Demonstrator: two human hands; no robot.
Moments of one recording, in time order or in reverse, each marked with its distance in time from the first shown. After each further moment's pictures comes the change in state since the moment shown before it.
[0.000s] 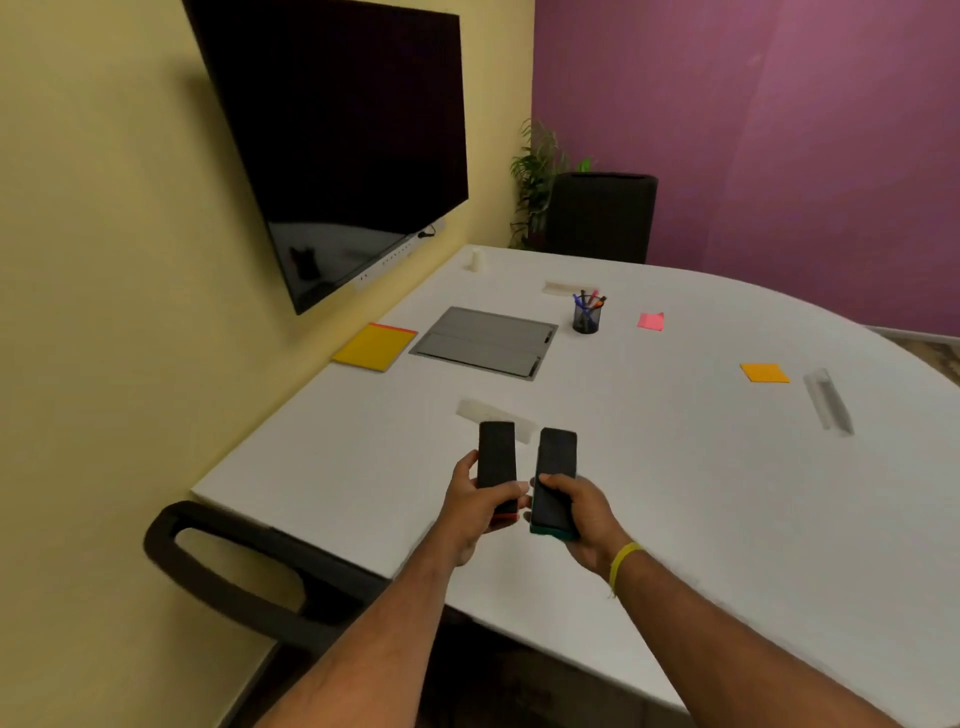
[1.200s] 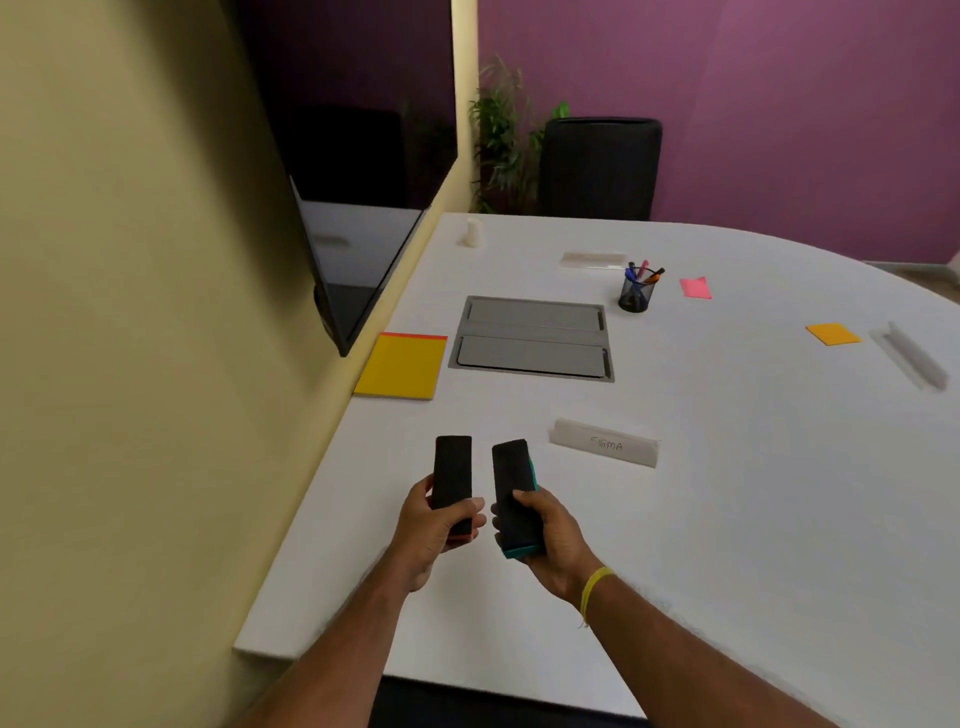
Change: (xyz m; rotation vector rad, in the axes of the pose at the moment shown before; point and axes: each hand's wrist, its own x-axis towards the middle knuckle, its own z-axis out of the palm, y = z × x) left_hand 0.232 0.058 -0.347 0.139 -0.097 -0.109; right_hand 0.211 0.110 0.313 0.236 0.179 0.094
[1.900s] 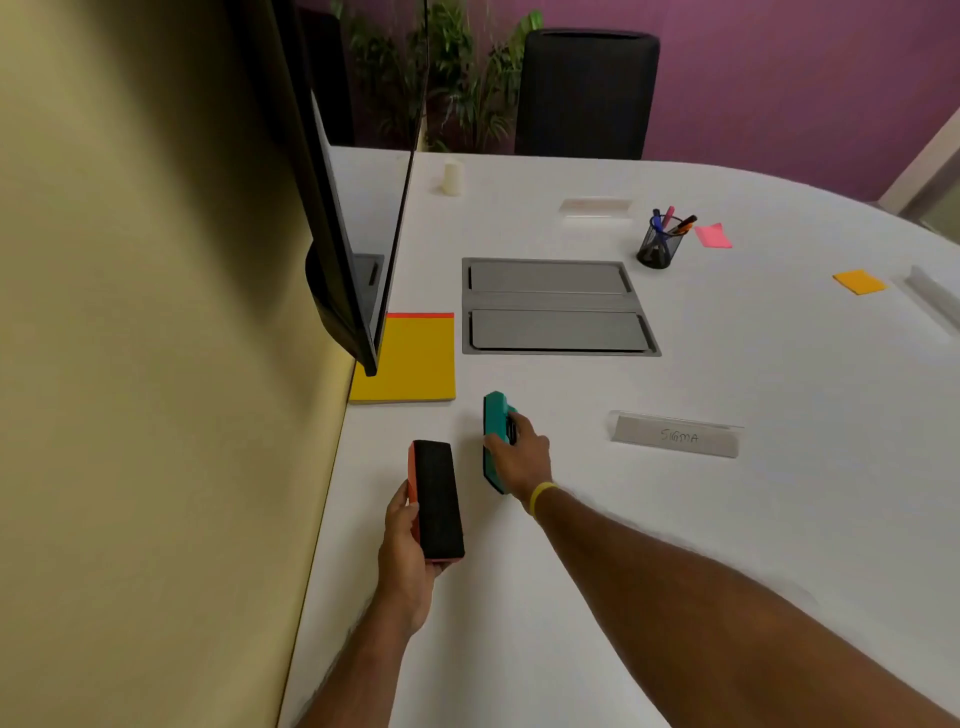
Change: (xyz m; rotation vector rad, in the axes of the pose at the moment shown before) left_hand 0.148 -0.027 -0.125 -0.354 0.035 -0.178; right_hand 0.248 0.026 0.115 -0.743 0.435 -0.198
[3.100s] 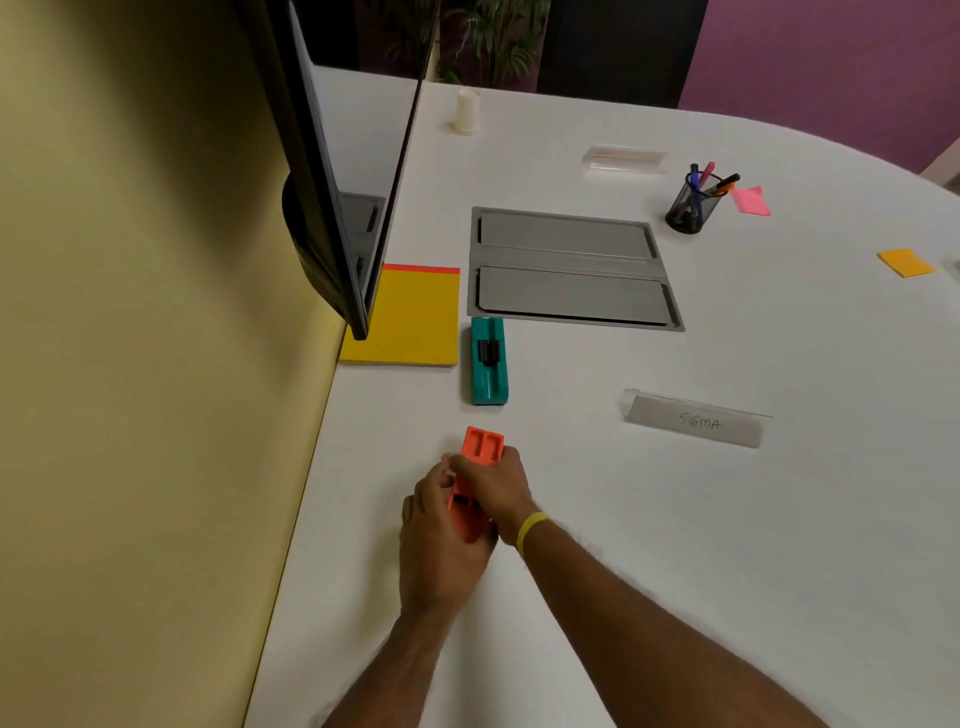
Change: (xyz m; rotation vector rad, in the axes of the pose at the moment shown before) left_hand 0.021 -0.048 0.020 1.036 0.152 0.562; right_hand -0.018 0.041 0.032 0.133 -0.161 0.202
